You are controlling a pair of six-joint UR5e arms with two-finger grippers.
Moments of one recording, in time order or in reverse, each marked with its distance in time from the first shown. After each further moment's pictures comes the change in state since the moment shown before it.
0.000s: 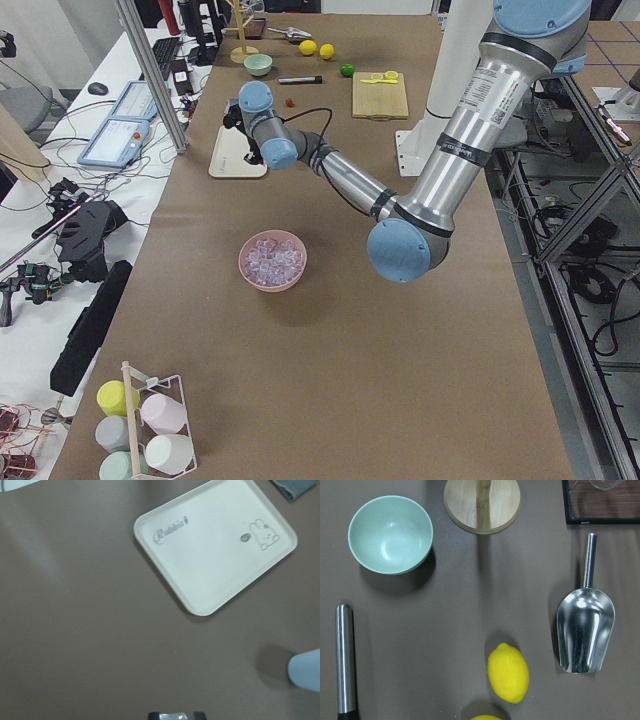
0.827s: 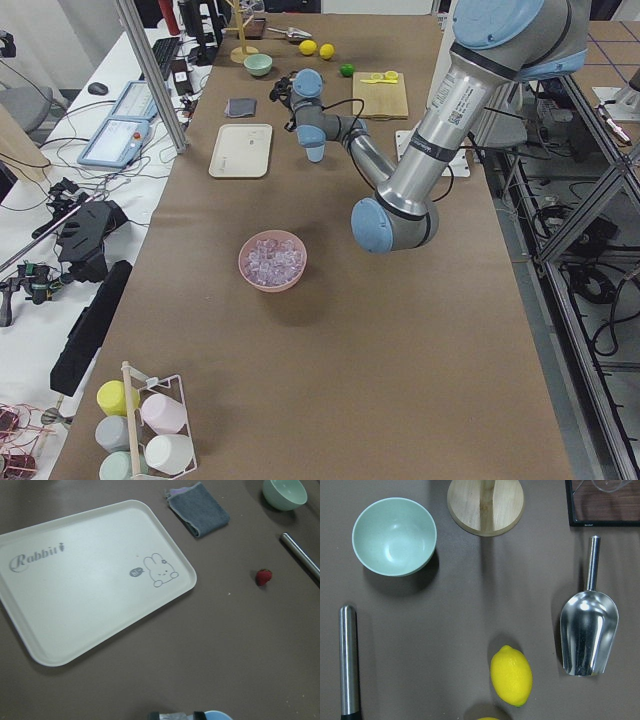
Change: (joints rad) left arm 0.337 -0.101 0.017 -0.232 0.372 -0.299; right arm -0.003 0.010 -0.004 0.000 0.003 0.001
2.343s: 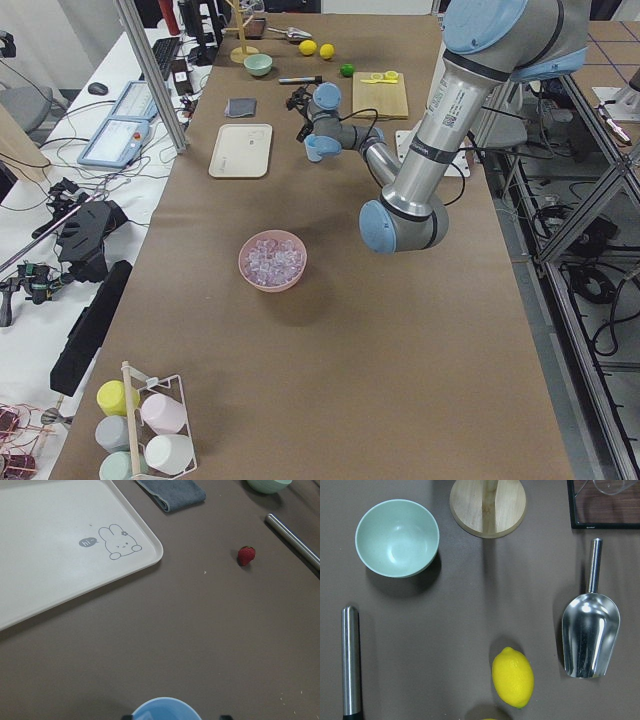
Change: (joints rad) left arm 0.076 0.026 0.016 -0.063 0.116 -0.018; right arm 0.000 0.002 0.000 0.001 0.001 -0.002
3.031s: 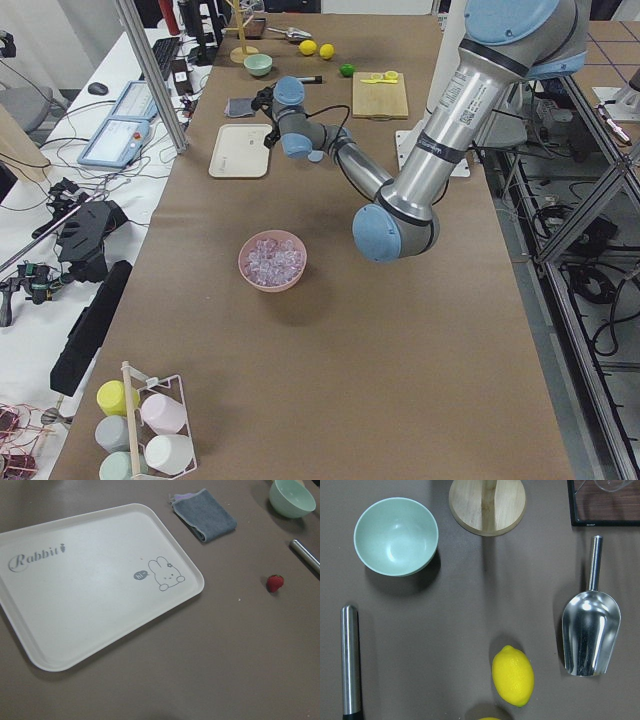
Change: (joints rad) left arm -0.261 0.022 0.006 0.138 -0.277 0.216; right arm 0.000 -0.002 -0.006 -0.001 0.003 0.002
